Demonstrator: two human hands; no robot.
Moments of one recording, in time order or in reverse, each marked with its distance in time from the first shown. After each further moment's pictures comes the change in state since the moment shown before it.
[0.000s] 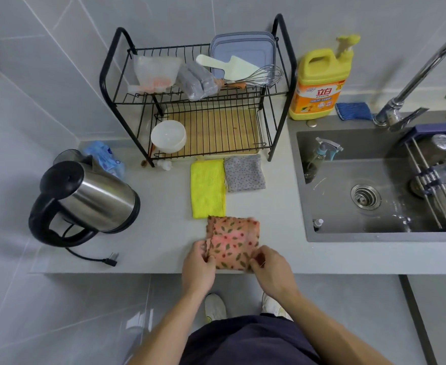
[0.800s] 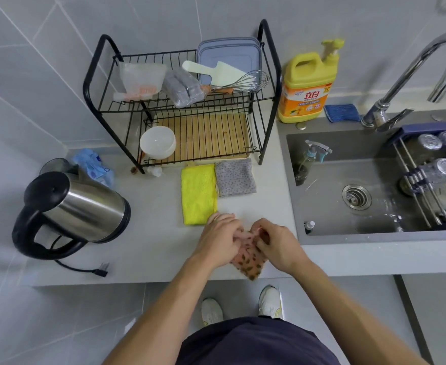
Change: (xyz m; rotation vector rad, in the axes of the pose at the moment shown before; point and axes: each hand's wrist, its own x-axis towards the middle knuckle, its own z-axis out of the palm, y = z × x) left_hand 0.036 0.101 0.002 0.451 -0.232 0.733; right_hand 0.030 -0.021 -0.082 -0.066 -0.009 -0.211
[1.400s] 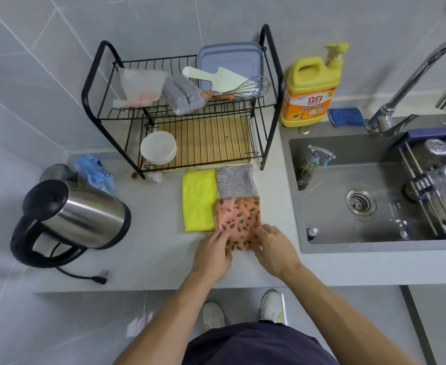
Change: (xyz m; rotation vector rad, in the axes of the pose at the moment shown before) left_hand -0.010 -0.020 0.029 0.011 0.000 -0.217; right_hand 0.028 0.017 0.023 -0.301 0.004 -0.082
